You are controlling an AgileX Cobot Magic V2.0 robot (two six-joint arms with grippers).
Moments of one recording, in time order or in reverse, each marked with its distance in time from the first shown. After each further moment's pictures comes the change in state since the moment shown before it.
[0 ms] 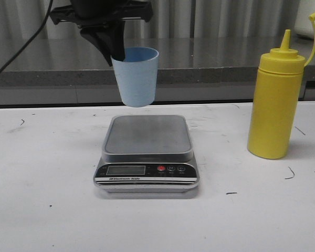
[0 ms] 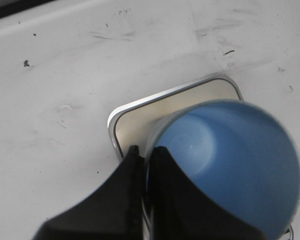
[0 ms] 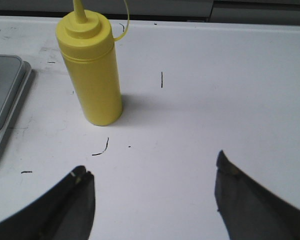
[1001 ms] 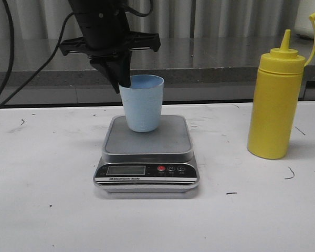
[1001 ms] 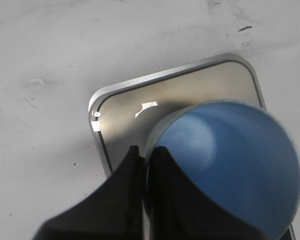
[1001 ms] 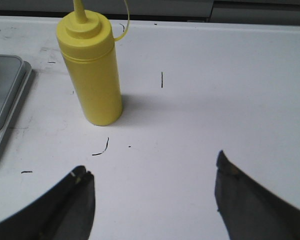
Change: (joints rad) left arm -0.004 0.084 -0.002 -0.041 0.001 -0.058; right arm 0.000 0.000 0.000 0.000 0.000 0.000
